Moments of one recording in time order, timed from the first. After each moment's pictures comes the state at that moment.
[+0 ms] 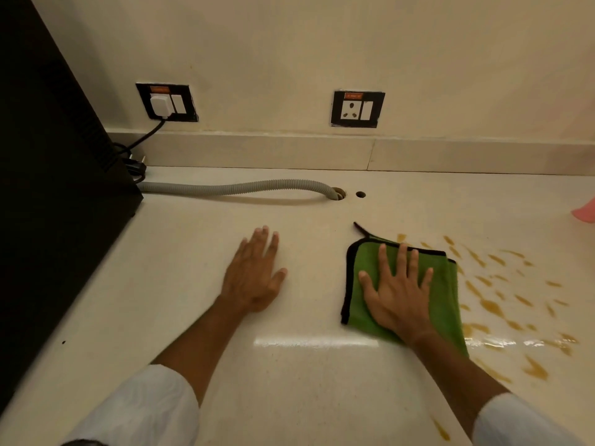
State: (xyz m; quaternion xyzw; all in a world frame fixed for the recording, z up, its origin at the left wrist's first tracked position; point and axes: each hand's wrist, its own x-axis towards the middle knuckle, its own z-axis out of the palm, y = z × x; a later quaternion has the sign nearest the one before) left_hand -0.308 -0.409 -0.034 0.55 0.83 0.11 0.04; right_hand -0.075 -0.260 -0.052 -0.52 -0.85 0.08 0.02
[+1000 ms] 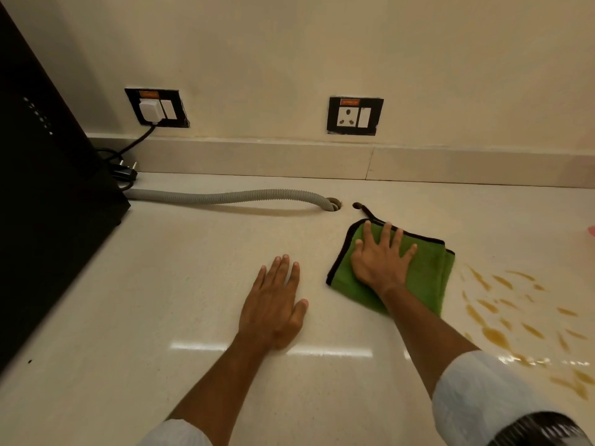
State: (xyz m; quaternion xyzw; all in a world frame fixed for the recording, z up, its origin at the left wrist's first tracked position) left_hand -0.251 -0.376 -0.053 0.55 0.83 0.07 0.08; right_hand -0.139 -0.171 -0.044 -0.52 -0.85 0.11 0.02
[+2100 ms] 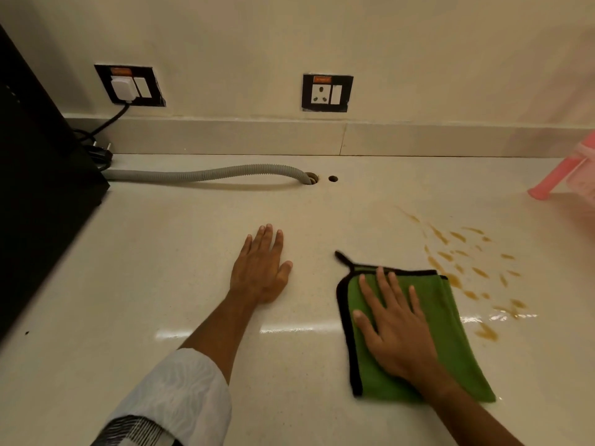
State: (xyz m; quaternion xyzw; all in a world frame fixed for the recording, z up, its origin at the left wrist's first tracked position) left_hand -0.254 -0.378 -0.056 0.56 0.82 0.08 0.08; right_hand 0.021 -0.321 -0.048 -0.43 -0.90 0.06 0.00
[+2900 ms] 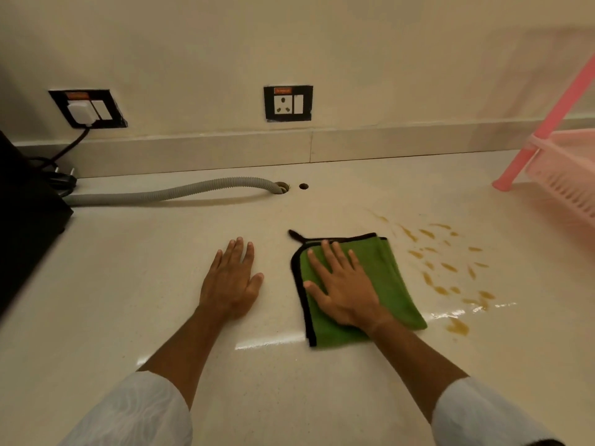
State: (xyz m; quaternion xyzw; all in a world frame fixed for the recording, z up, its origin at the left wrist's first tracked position) left_hand -0.255 -0.377 -0.057 0.56 0.82 0.06 0.07; right_hand -0.033 -0.262 -0.044 -0.34 -0.94 0.07 0.00
